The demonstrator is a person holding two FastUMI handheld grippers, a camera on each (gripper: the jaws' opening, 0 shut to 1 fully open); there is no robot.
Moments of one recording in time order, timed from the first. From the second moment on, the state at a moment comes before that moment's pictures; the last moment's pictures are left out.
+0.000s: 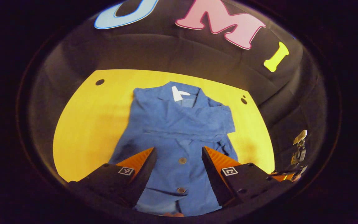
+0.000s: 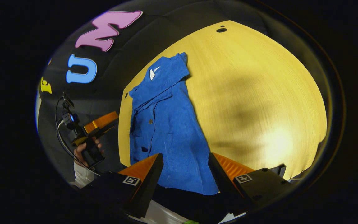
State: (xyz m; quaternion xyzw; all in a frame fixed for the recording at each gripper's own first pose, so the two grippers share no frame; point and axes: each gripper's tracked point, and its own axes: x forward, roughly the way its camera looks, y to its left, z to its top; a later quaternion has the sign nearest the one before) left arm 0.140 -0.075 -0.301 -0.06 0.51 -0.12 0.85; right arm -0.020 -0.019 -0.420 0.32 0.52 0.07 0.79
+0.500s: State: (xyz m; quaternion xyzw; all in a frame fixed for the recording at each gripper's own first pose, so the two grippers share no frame) left arm 0.001 0.072 -0.419 -0.10 0.68 -0.06 0.73; right arm -0.079 0.027 -0.468 0.23 0.60 0.01 0.77
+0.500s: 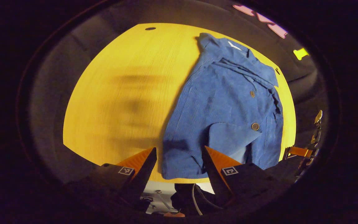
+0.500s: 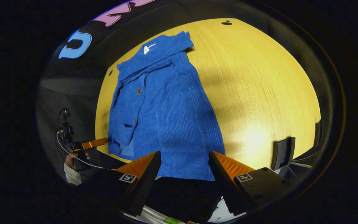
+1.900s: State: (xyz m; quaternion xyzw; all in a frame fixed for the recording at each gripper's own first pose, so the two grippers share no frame) left arm -0.023 0.039 -0.437 -0.09 0.75 -0.10 0.65; right arm -0.113 0.021 -0.535 0.12 0.70 -0.06 0.70
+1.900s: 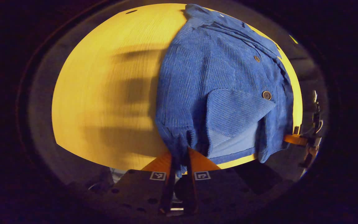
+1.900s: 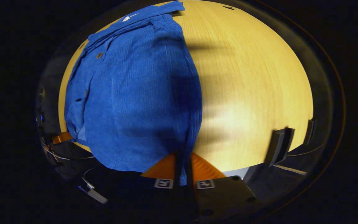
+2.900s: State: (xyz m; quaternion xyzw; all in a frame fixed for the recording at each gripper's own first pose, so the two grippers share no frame) left arm 0.060 0.034 -0.253 -0.09 0.58 -0.23 0.78; right arm -0.016 0.052 -0.319 0.16 0.53 0.04 0.83
